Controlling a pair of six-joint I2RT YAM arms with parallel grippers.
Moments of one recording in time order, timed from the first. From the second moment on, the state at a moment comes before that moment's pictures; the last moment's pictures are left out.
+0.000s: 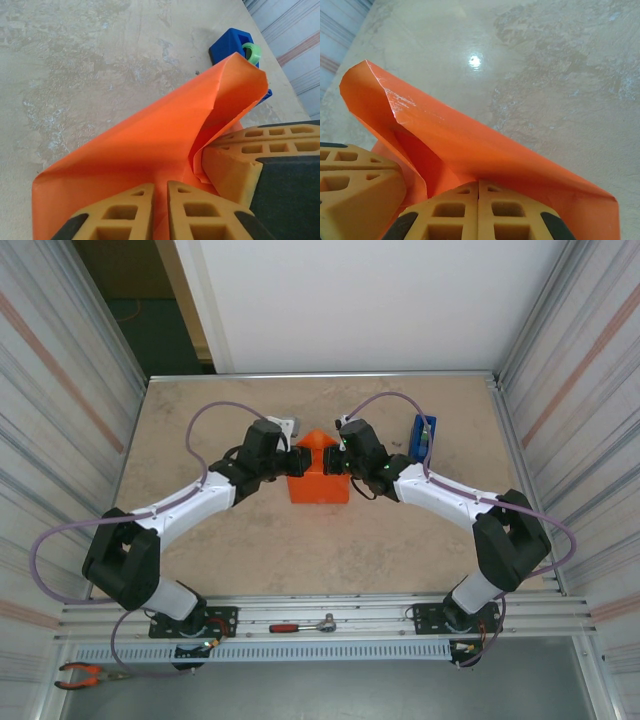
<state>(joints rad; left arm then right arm) -0.59 1.48 1.00 -0.11 0.14 -0.46 0.71 1.58 1.09 -0.13 0.04 0.57</state>
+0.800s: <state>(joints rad) -0.61 1.48 1.00 -0.11 0.08 -0.51 0.54 1.53 1.04 -0.12 -0.34 0.66</state>
